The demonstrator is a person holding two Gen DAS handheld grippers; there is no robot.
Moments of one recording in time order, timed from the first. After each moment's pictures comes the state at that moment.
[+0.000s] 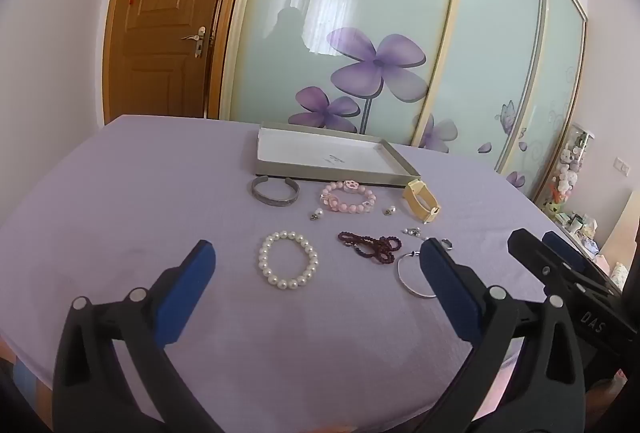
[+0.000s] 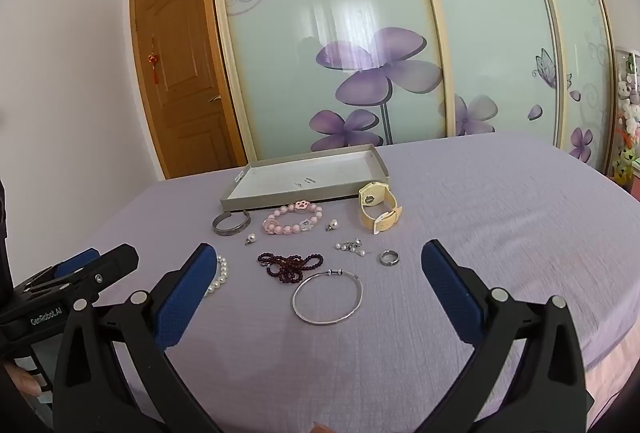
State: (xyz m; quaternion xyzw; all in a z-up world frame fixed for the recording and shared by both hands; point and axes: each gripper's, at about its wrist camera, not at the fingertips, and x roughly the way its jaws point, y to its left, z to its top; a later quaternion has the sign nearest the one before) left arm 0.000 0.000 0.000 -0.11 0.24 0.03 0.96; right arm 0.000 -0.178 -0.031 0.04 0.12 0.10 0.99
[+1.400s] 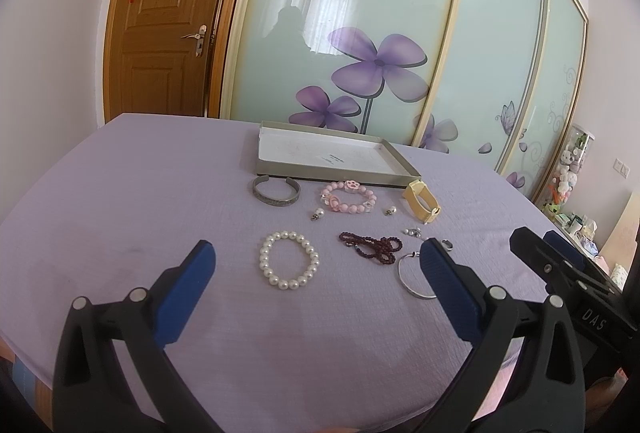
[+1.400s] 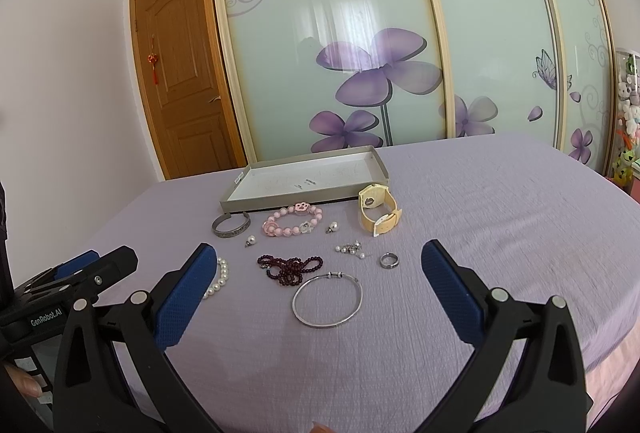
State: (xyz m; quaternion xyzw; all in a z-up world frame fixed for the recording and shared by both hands) left arm 0.000 -0.001 0.000 -0.11 0.24 0.03 0.96; right arm -0.001 -0.177 -0.029 0.05 0.12 0.10 0.99
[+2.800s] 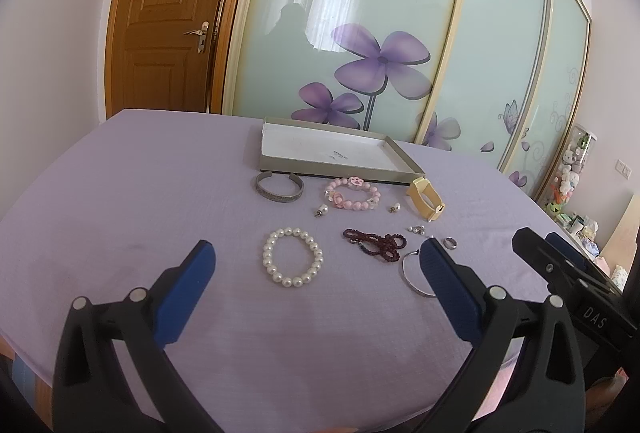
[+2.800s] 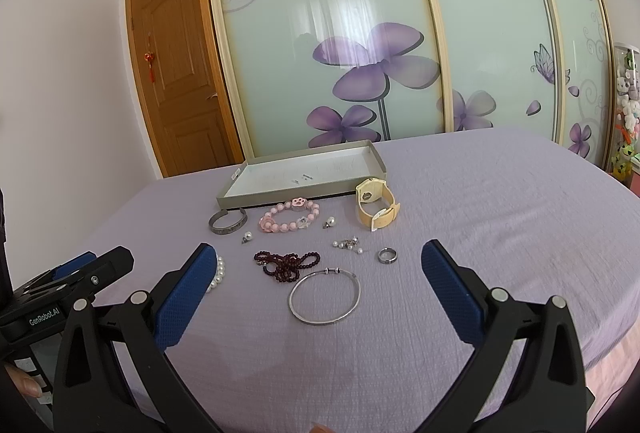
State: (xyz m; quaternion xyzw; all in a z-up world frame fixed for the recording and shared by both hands) left arm 0.002 0.003 -0.008 -0.11 0.24 0.03 0.96; right arm 0.003 -0.181 -0.033 0.05 0.12 0.10 0.99
